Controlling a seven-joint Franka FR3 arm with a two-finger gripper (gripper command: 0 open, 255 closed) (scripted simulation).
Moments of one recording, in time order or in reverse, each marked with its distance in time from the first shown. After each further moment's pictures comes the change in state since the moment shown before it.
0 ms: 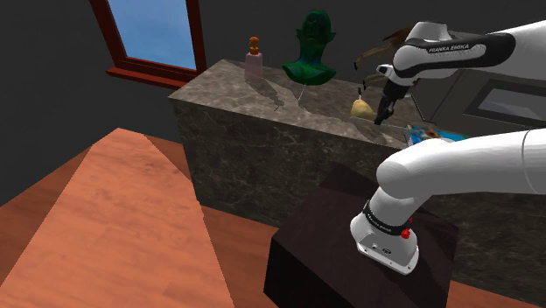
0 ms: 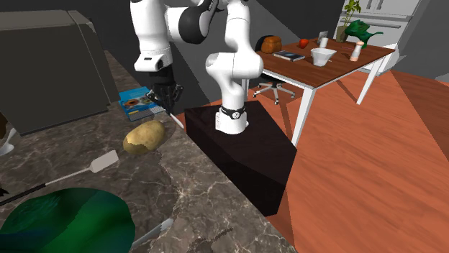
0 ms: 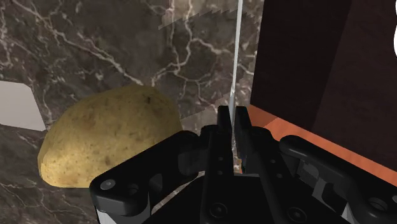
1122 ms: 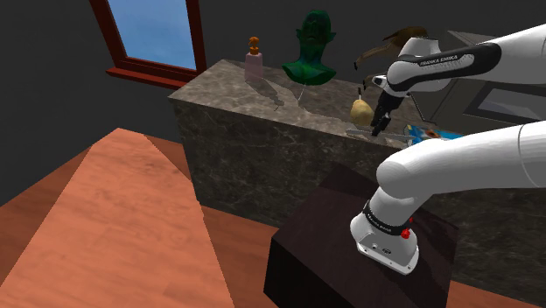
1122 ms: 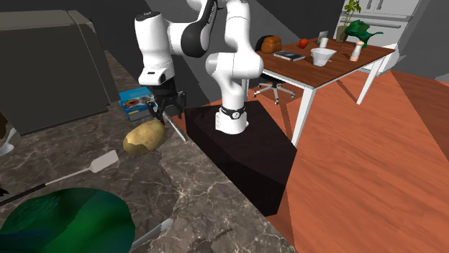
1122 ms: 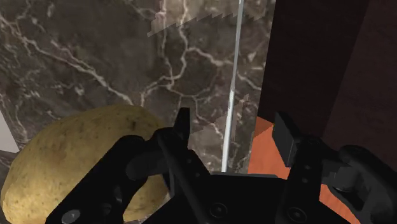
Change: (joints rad) arm 0.001 0.061 -0.057 -0.067 -0.037 0.129 0.000
